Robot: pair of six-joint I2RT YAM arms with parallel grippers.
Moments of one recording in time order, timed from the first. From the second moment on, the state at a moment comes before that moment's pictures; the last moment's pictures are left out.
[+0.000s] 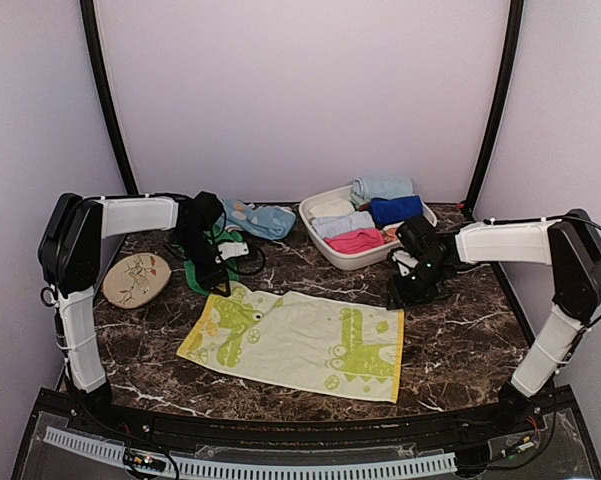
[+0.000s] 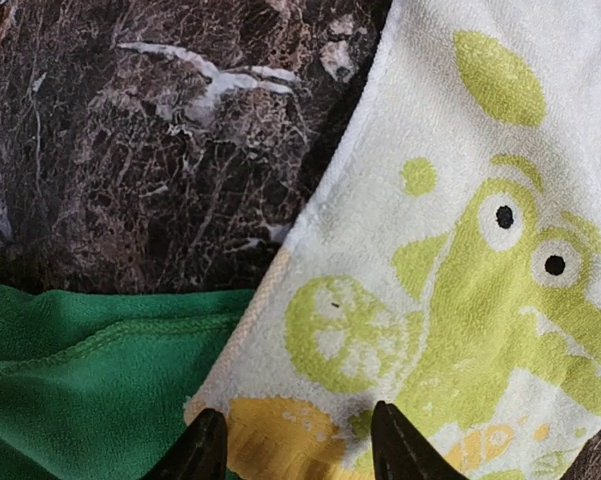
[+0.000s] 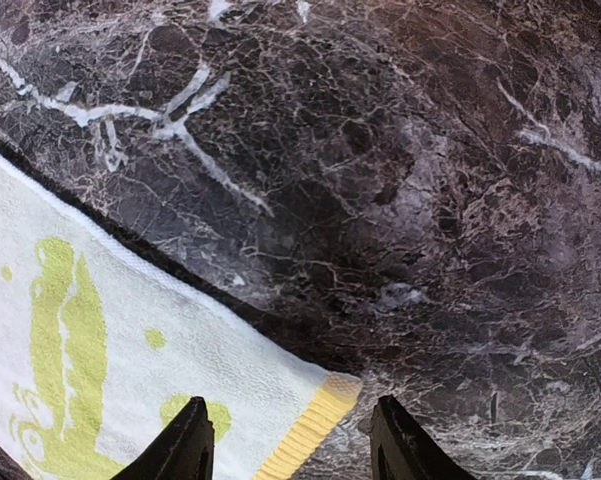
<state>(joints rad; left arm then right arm) -0.40 1.99 1.49 -0.88 0.27 0.83 0.53 1.68 1.04 -0.63 -0.08 0.28</state>
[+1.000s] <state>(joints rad) -0.40 2.01 1.55 -0.95 0.26 0.86 0.49 1.69 0.96 -0.55 -0.17 0.29</state>
